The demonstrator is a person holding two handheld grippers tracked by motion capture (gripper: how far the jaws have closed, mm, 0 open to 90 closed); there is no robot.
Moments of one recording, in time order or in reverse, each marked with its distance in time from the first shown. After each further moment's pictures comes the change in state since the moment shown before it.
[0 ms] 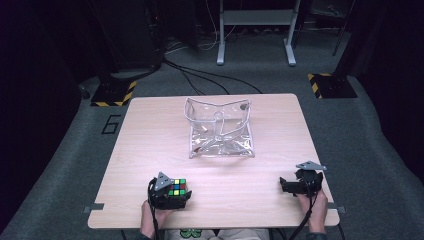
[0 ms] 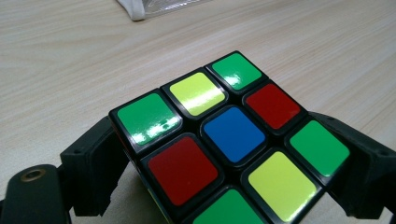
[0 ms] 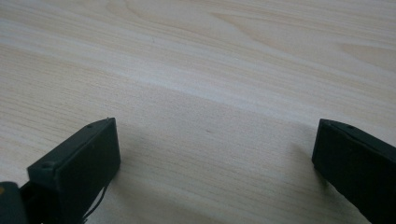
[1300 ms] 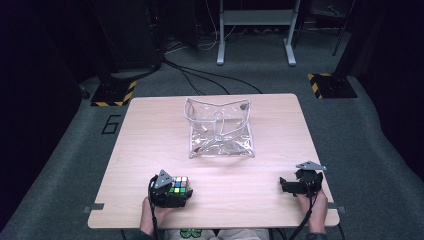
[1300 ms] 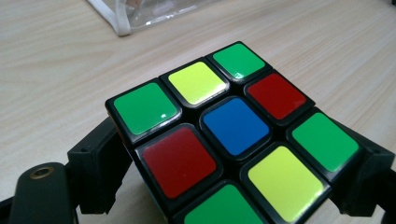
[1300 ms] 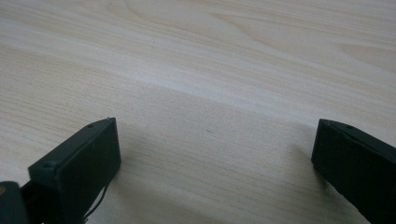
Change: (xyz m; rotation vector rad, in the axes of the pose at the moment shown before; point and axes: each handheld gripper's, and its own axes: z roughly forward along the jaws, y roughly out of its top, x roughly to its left) left arm 0.002 0.009 0.000 -0.011 -0.047 0.035; right arm 0.001 0.000 0.000 -0.001 0.001 0.006
